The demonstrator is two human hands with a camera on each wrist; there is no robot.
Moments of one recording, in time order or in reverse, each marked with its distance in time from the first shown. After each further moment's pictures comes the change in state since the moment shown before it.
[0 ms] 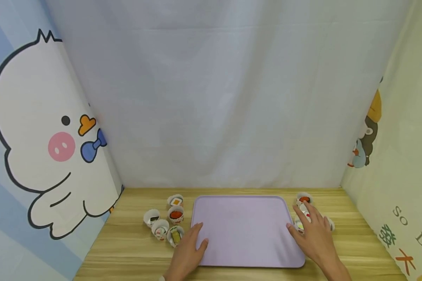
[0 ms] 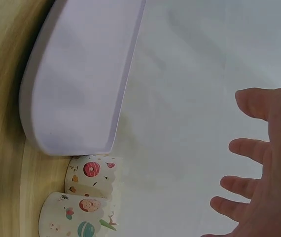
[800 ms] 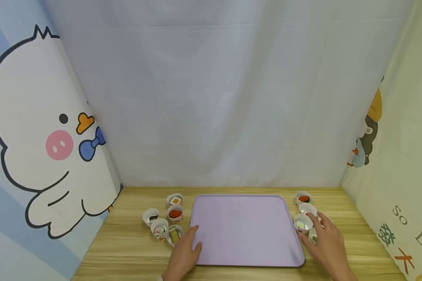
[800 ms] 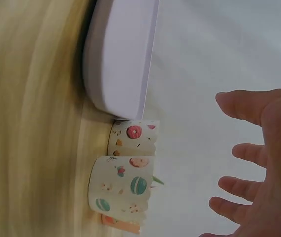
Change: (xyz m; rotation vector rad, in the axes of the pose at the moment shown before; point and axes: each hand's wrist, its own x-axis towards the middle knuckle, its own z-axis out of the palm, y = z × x) left_hand -0.003 -0.011 0.003 -0.010 0.053 0.028; right_hand -0.024 0.028 -0.001 0.018 -0.024 0.142
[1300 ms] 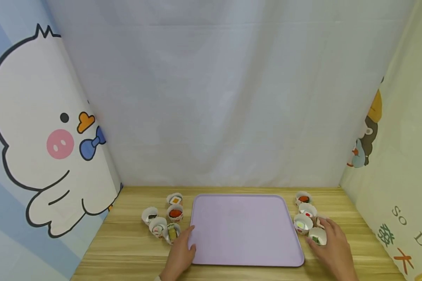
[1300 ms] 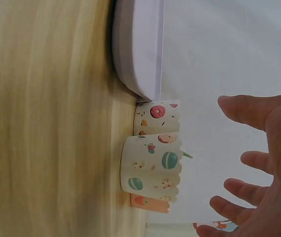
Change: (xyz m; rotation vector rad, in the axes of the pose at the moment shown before) left_hand -0.002 -0.015 -0.001 -0.066 0.007 -0.018; right_hand -0.011 0.021 0.000 0.072 0.028 0.081
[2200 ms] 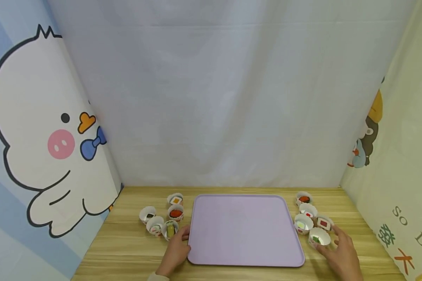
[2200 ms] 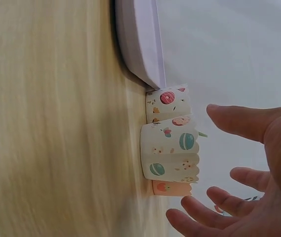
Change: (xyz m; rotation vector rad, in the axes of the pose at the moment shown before) left_hand 0.014 -0.031 0.002 -0.279 -0.100 -0.134; right_hand -0.001 0.020 -0.012 0.152 -0.319 0.374
